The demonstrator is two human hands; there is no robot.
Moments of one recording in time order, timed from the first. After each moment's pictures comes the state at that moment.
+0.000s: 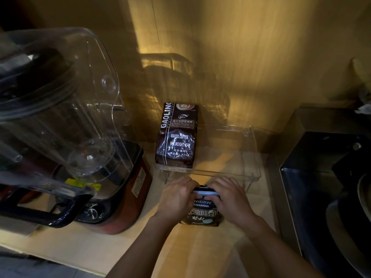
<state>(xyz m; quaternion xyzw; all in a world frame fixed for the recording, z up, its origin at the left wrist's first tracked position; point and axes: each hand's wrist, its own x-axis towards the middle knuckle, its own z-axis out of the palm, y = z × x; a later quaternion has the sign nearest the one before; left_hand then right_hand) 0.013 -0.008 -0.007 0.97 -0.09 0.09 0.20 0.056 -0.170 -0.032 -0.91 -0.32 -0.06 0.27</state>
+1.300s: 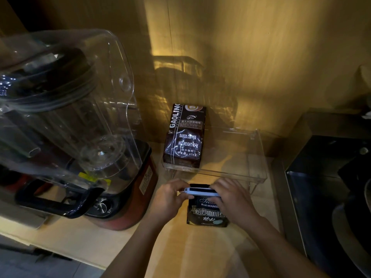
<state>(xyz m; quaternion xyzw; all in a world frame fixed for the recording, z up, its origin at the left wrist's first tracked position) -0.002 0.026 -0.018 0.93 0.00 0.08 0.36 0.046 -0.163 -0.019 -0.91 -0.35 -0.05 0.21</state>
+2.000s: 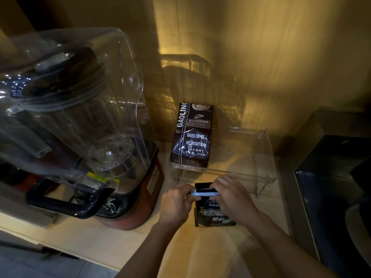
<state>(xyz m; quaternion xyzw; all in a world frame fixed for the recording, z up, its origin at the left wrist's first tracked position) -0.011 0.021 -0.025 0.93 0.04 0.15 0.34 0.044 -0.140 -0.011 -0.91 -0.37 -0.03 0.21</state>
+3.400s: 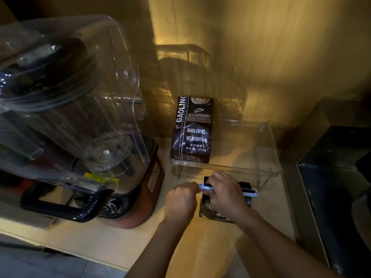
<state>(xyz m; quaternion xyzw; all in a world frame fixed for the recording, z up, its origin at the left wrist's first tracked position) -0.007 0.014 -0.027 0.97 0.04 0.09 0.21 0.040 -0.110 -0.020 -0.92 -0.28 -0.04 0.26</state>
